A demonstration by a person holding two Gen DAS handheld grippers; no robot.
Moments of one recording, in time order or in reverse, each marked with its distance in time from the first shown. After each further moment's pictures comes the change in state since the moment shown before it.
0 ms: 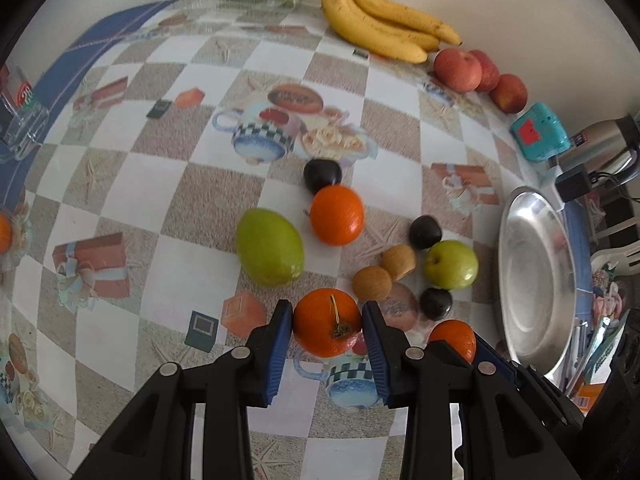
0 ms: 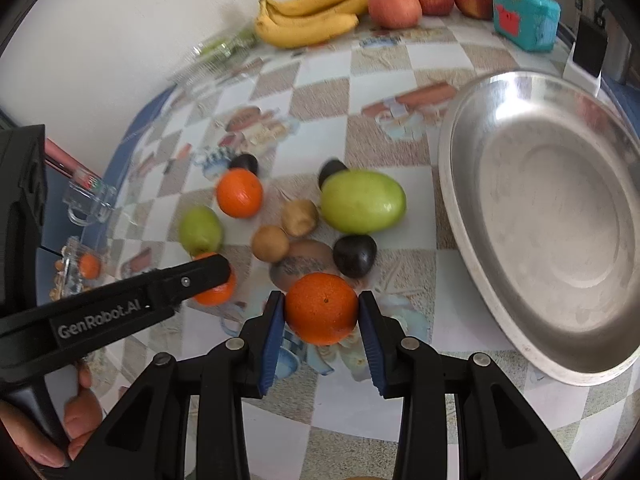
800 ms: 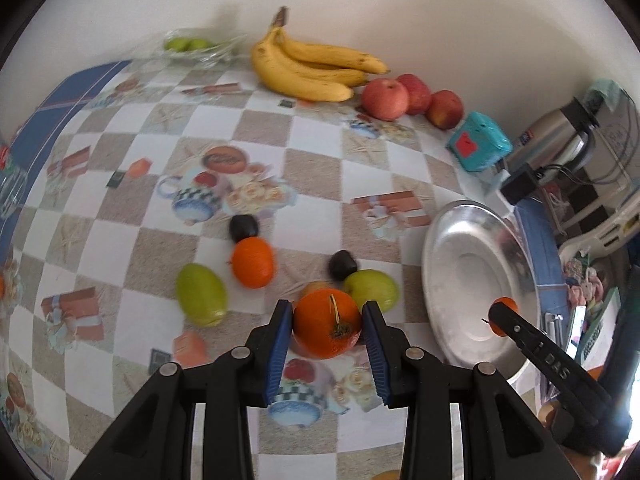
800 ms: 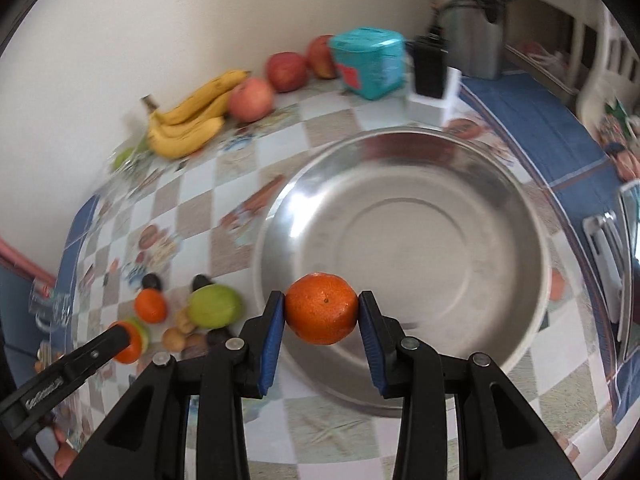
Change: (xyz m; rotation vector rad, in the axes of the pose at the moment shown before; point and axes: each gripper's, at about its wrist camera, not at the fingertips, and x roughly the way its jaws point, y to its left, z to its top) left arm -0.026 -0.054 0.000 0.139 -0.141 -0.086; right arm -0.069 -0.089 0.017 0.268 -0.202 -0.214
